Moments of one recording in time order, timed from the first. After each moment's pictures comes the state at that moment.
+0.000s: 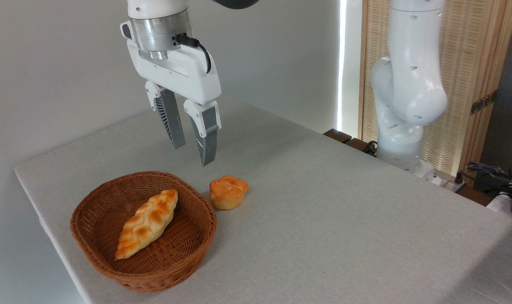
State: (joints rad) arm -0.54 -0.02 0.40 -1.70 -0.03 1.69 0.58
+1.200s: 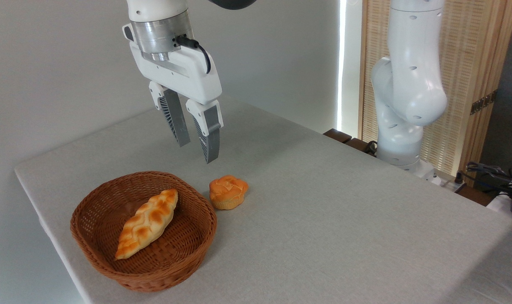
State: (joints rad) arm -0.55 -0.02 0.40 -1.70 -0.03 1.65 0.58
